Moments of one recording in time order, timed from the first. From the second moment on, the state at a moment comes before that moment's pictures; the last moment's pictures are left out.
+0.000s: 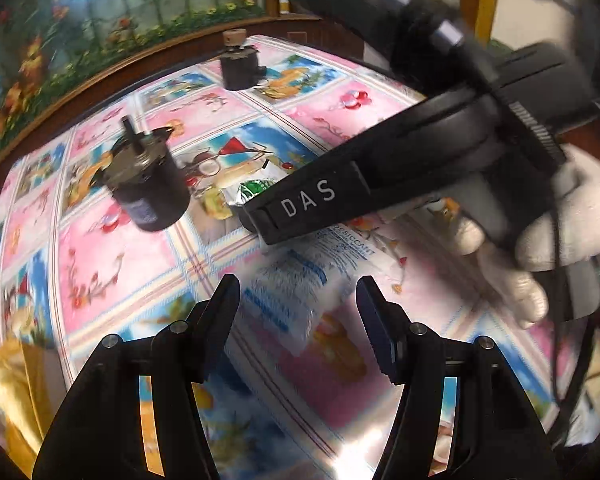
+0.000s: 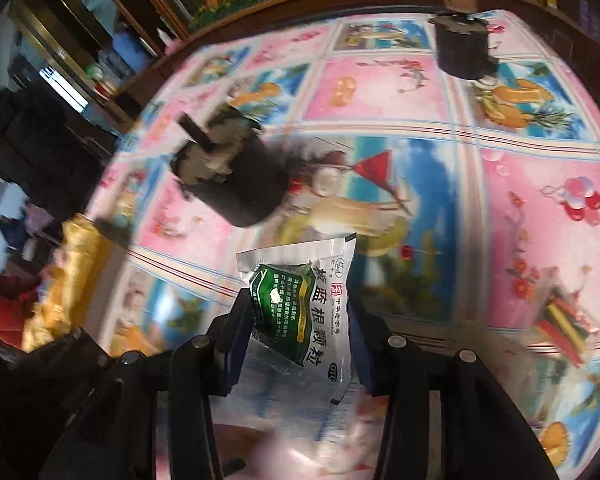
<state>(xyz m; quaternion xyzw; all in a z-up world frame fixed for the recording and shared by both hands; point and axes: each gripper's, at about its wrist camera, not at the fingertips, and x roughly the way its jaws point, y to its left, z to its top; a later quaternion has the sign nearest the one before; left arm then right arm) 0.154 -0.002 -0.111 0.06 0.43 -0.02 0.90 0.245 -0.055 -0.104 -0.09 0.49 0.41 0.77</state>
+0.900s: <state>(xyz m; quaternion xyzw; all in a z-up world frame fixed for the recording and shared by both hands) 0.146 0.001 -0.111 -0.03 0.44 -0.03 0.90 0.236 -0.099 -0.088 -0.03 0.47 0.40 0.79</state>
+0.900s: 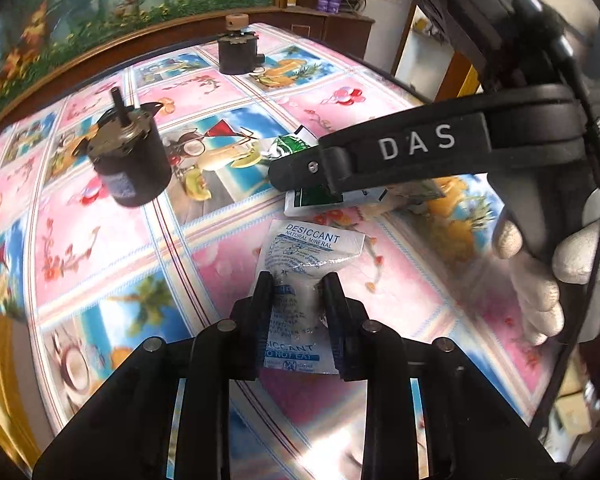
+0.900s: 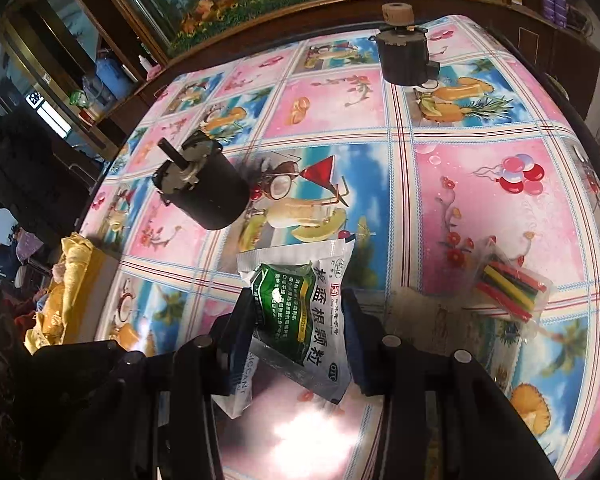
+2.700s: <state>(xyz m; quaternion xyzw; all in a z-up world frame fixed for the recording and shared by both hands) -0.030 0.265 -0.074 -0.24 0.34 0.22 0.88 -0.020 0.103 -0.075 -0.19 0.42 0.59 0.67</state>
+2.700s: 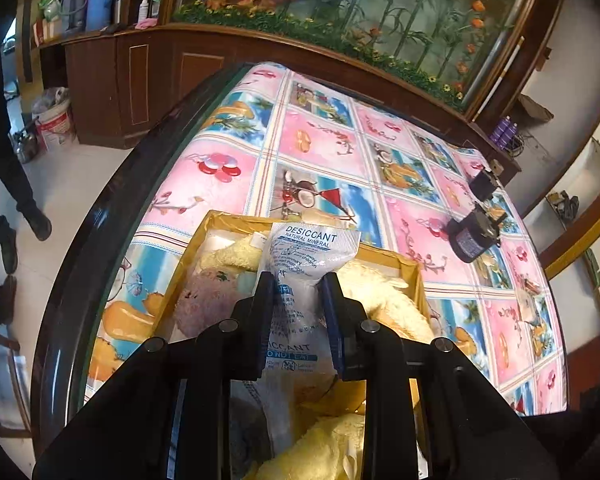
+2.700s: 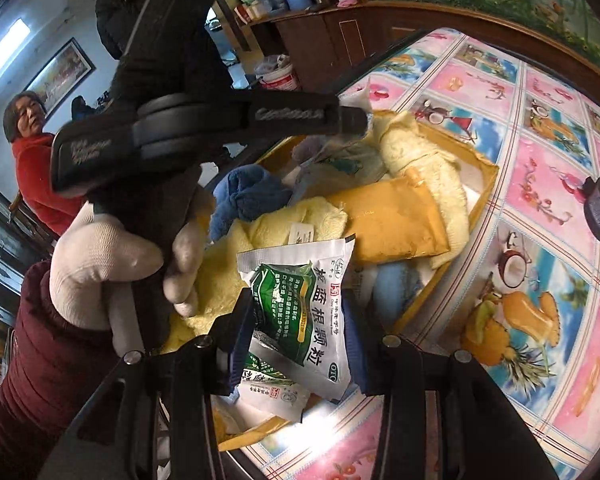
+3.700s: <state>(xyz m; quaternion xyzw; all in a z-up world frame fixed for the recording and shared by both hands) -0.077 0.202 -0.009 -0.10 0.22 0.43 0.87 -0.059 0.077 -0.063 -0.18 0.32 0.59 0.72</state>
